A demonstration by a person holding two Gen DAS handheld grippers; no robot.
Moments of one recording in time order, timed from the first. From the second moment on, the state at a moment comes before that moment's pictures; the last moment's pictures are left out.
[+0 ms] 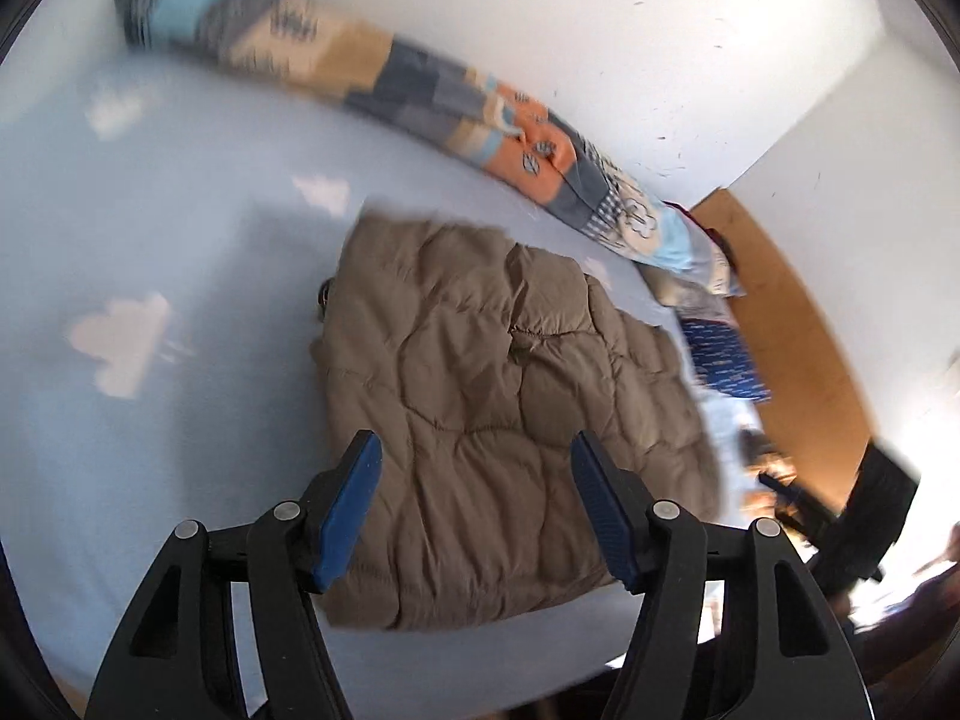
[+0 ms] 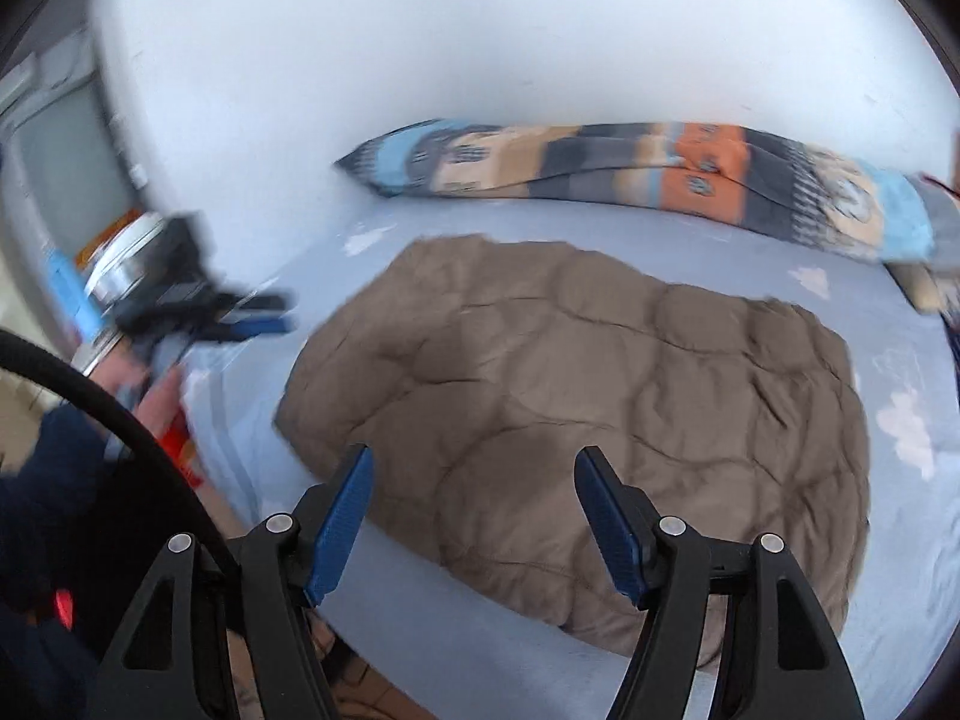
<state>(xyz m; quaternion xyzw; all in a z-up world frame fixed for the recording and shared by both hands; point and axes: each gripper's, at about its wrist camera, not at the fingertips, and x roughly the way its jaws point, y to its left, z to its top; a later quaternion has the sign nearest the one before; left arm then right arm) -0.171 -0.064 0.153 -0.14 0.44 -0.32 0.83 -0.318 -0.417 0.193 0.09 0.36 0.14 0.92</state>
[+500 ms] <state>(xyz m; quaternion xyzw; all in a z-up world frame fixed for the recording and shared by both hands) -0.247 -0.180 0.137 0.07 0.37 -0.18 0.91 -0.327 -0.500 0.136 0.16 0.40 -0.10 0.90</state>
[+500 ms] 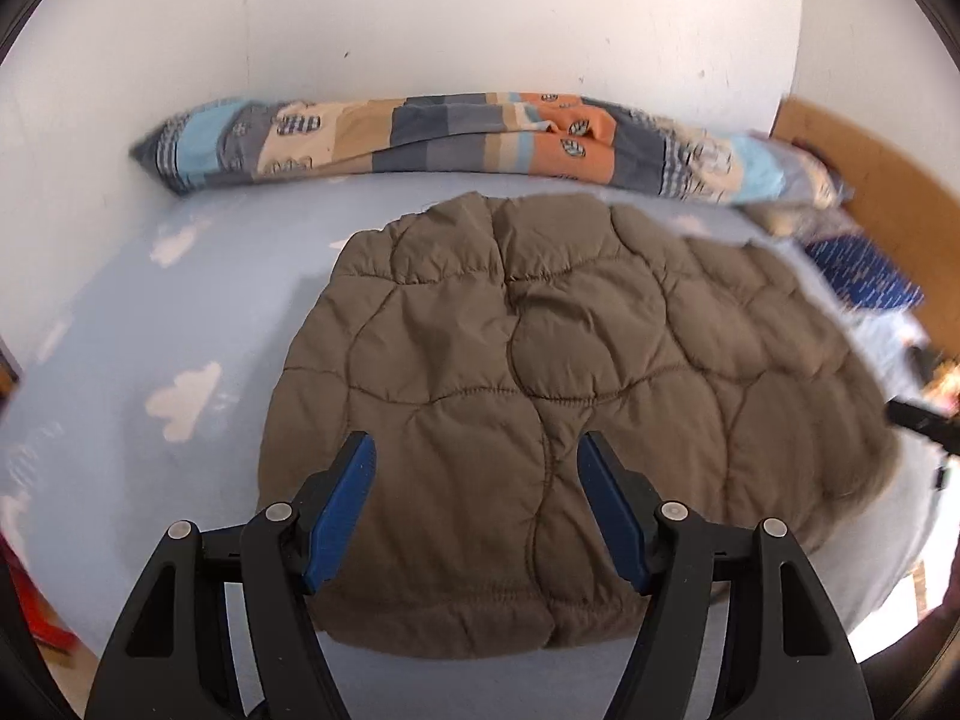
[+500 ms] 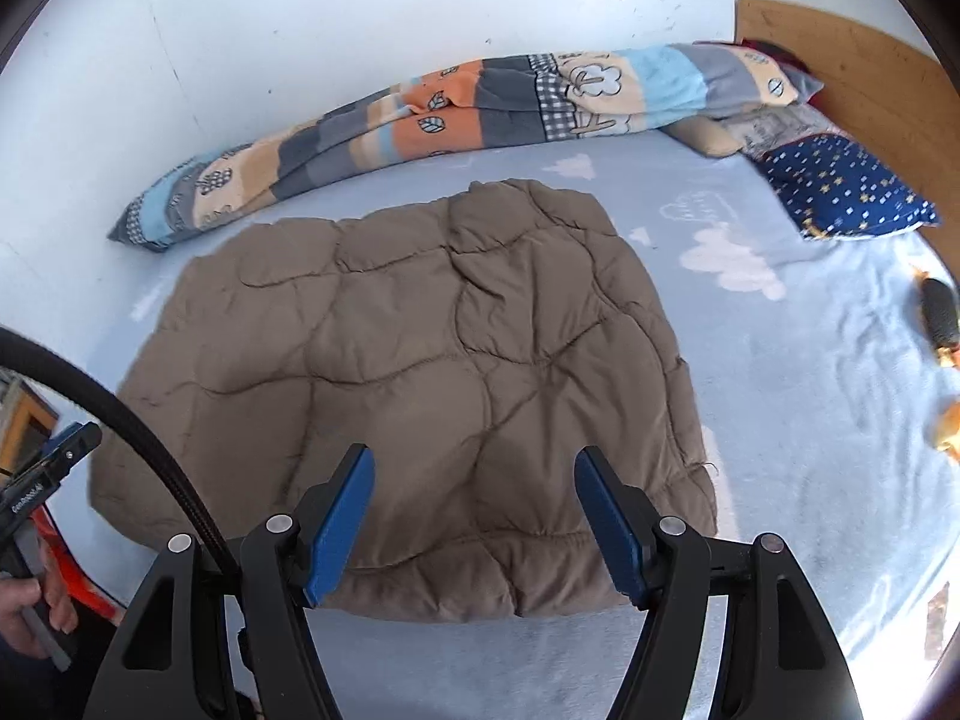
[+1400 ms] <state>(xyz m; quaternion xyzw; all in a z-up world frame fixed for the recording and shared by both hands) -0.233 -0.216 0.097 0.10 0.41 -0.16 0.89 -0.288 -0.476 0.081 0.11 0.47 -0.11 0.87</state>
